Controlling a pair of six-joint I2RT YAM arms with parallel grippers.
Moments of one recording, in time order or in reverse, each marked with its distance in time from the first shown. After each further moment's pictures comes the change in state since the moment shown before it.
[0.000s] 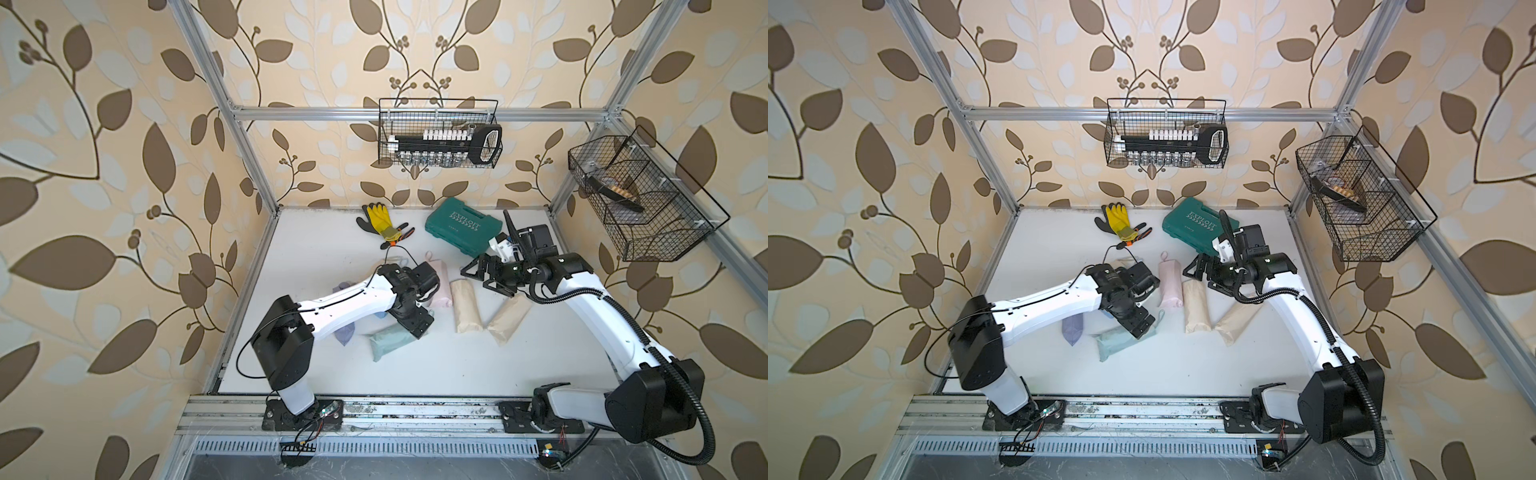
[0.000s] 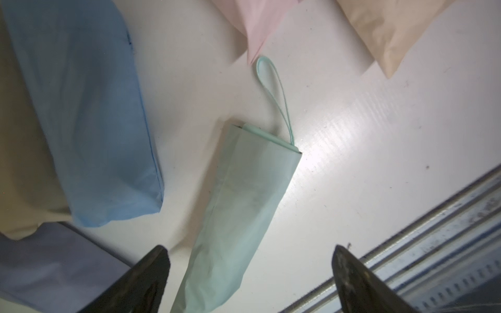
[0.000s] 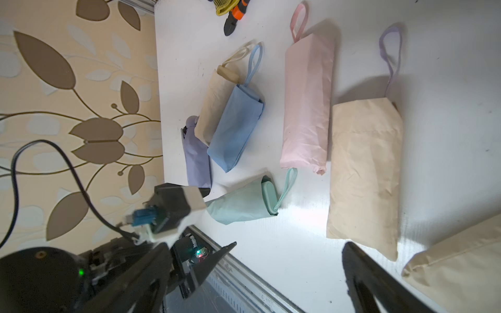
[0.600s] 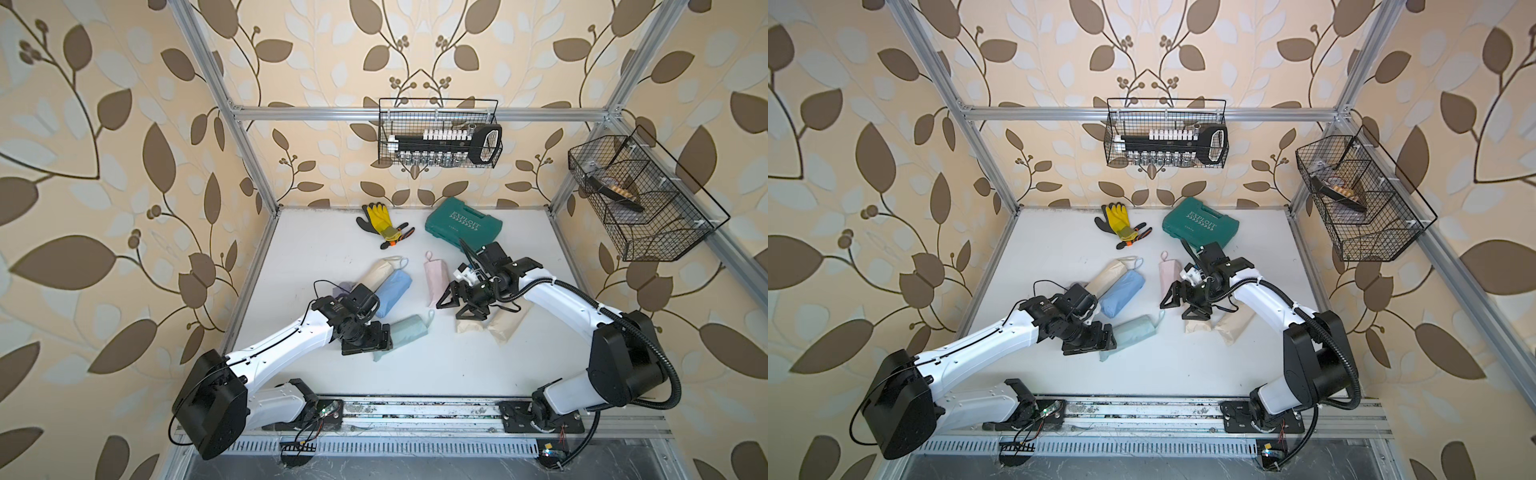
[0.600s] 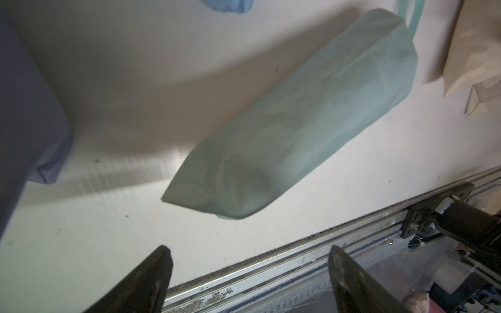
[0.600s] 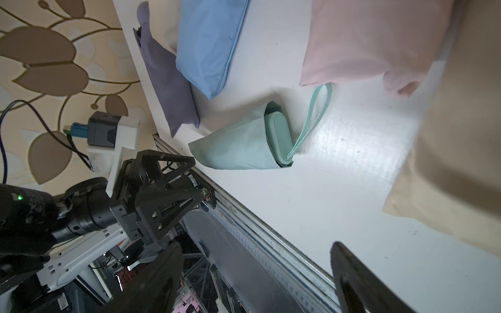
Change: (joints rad) left arm 0.218 -0.444 -0.599 0.200 0.271 -0.489; right arm 0.215 0.204 -0.087 0.006 -0.116 0.029
